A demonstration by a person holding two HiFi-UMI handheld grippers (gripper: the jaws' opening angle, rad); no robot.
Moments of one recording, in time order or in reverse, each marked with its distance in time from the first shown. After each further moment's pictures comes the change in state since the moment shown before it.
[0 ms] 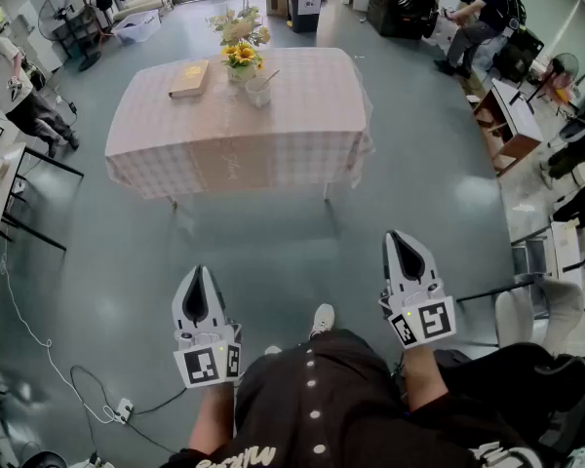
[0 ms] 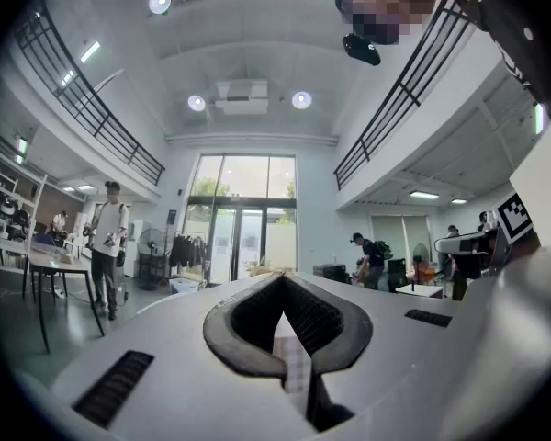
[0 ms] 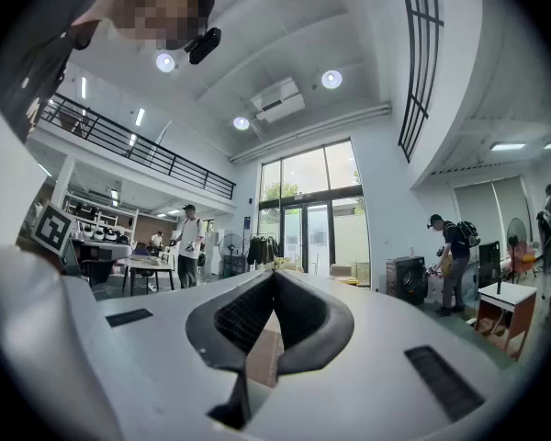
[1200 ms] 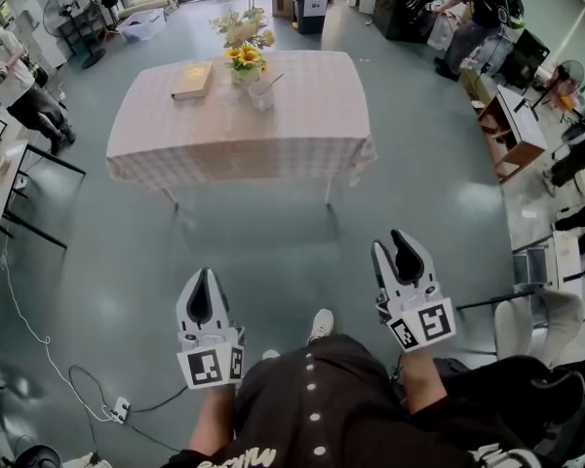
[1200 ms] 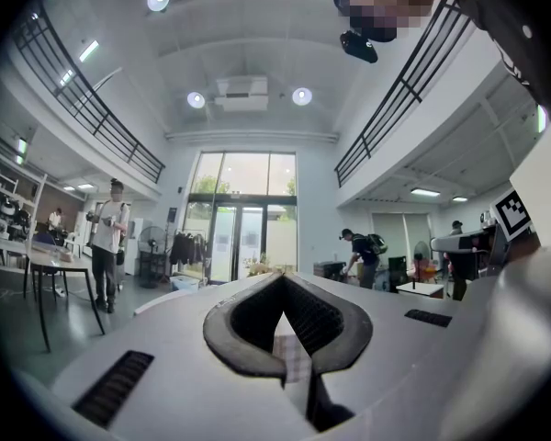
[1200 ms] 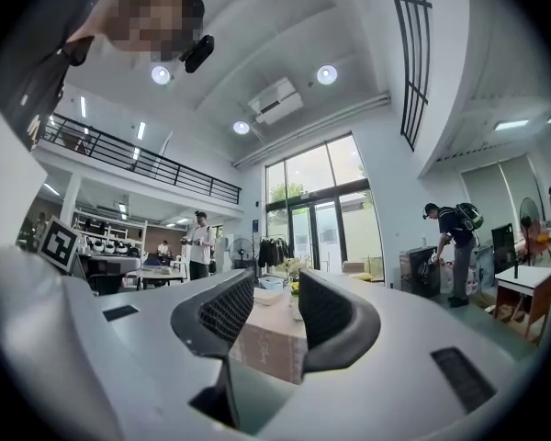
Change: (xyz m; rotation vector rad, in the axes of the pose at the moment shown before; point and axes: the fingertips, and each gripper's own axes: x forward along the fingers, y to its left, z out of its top) left arm 0.021 -0.009 -0.008 0.002 0.022 0.005; right arm 0.023 -0.006 -0.005 0.069 -0.010 0.064
